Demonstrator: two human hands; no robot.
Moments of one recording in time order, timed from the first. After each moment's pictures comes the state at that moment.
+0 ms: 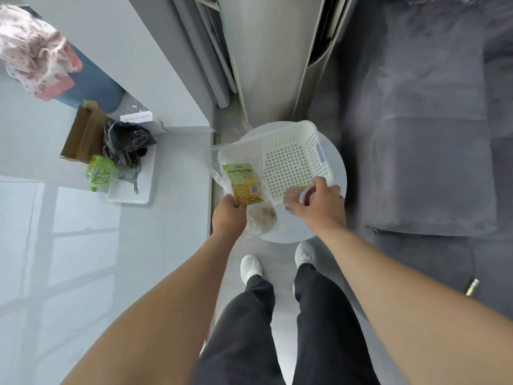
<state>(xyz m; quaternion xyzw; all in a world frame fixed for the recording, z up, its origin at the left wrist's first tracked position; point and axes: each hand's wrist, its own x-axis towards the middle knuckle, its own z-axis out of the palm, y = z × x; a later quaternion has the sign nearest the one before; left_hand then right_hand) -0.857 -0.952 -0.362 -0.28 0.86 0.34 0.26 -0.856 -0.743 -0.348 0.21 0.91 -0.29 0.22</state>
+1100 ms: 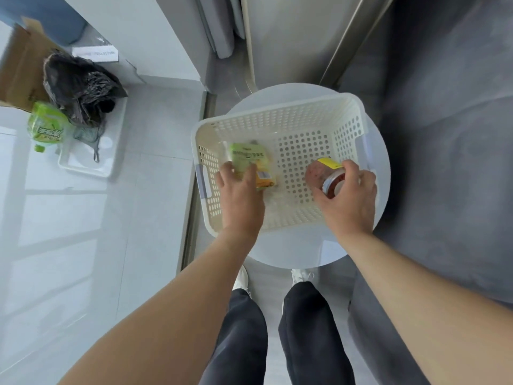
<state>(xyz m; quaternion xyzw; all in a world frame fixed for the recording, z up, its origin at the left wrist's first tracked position) -0.908 -0.909 -0.574 -0.14 0.97 0.18 0.07 -0.920 -0.718 -0.572 0.16 0.95 -0.23 0.10</state>
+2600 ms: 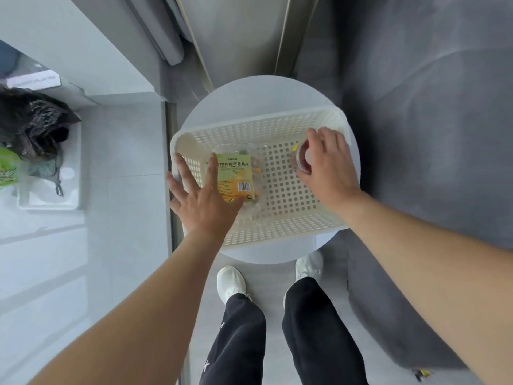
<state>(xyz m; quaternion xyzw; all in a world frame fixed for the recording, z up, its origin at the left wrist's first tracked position) -0.911 -0.924 -0.583 -0.14 0.97 0.07 0.20 -0.949 -0.686 -0.582 -0.04 0.99 -0.09 0.07</state>
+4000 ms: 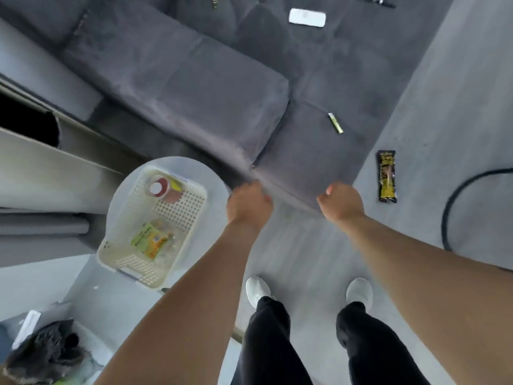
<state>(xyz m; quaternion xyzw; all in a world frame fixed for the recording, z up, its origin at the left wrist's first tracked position) -0.722 -0.669 -0.374 0.40 0.87 0.02 0.29 -0.548 -0.573 -0.396 0.63 0.70 -0.31 0.12</state>
